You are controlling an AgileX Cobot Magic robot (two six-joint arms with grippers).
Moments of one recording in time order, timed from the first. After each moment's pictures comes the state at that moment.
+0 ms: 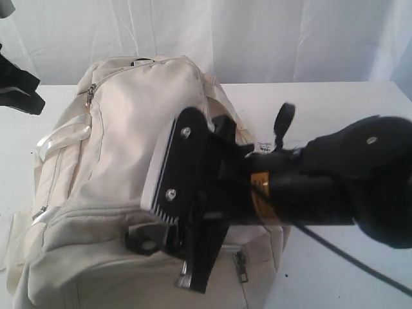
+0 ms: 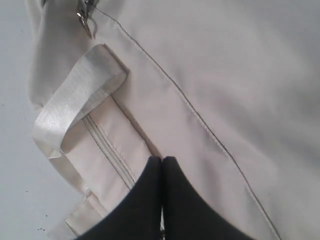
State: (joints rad) left arm -0.07 1.40 -1.24 -0.44 0.99 0.55; right arm 0.99 1.38 -0.77 -1.75 -0.24 1.17
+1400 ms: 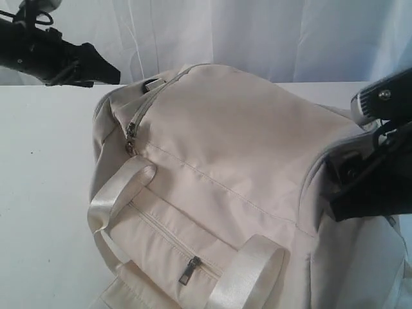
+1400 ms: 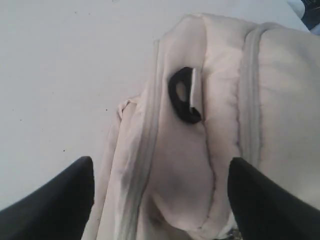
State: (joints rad) left arm -0.07 1.75 -1.40 -0.98 0.84 0.90; right arm 1.02 0.87 -0.61 -0.94 0.76 0.96
